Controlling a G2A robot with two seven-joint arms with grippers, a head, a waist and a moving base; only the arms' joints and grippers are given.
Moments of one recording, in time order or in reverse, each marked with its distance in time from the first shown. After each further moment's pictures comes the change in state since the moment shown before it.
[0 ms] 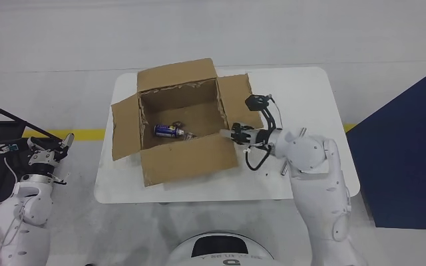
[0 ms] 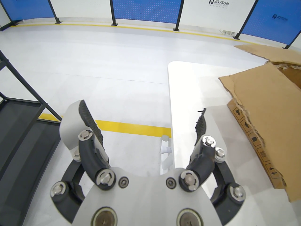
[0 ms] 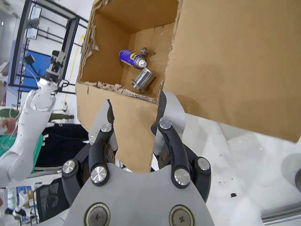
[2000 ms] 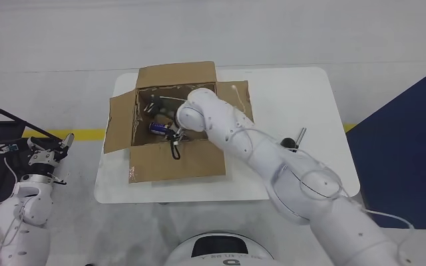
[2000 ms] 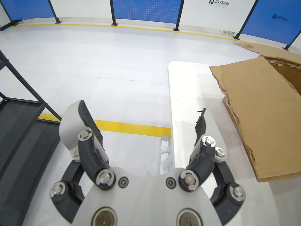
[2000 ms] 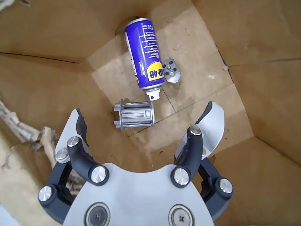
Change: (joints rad) left arm 0.000 0.000 0.000 0.000 0.000 0.000 0.000; right arm 0.925 -0.358 -0.986 1.271 -0.061 -0.272 -0.301
